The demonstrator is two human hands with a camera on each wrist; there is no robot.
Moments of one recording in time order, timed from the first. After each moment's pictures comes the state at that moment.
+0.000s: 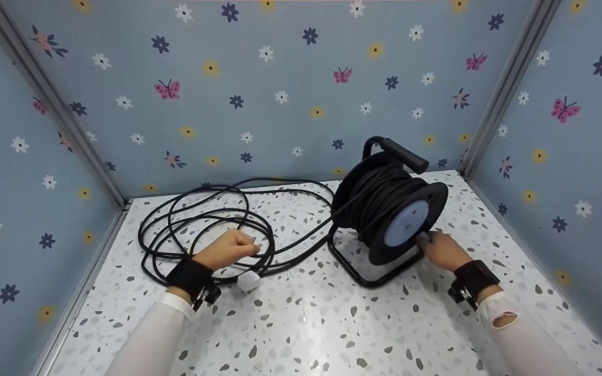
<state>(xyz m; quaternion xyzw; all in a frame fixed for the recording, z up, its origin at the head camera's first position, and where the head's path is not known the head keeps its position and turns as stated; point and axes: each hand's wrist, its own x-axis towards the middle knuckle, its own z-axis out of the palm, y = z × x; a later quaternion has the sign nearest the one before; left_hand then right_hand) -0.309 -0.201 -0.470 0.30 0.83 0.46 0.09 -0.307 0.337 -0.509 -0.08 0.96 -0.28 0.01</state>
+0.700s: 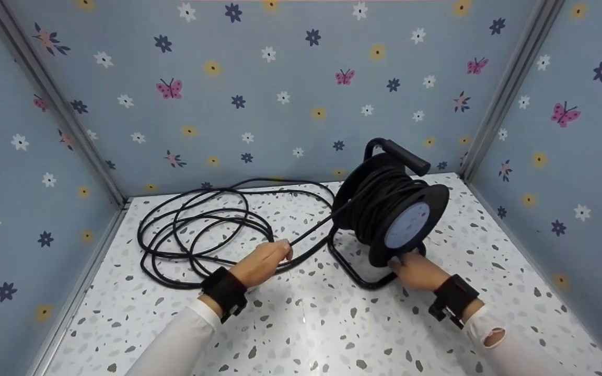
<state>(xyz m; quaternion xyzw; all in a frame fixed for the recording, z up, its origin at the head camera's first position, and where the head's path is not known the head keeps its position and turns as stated) -0.286 -0.133 -0.487 0.29 0.86 0.41 0.07 -0.273 0.276 -0.512 -0.14 0.95 -0.28 0.09</state>
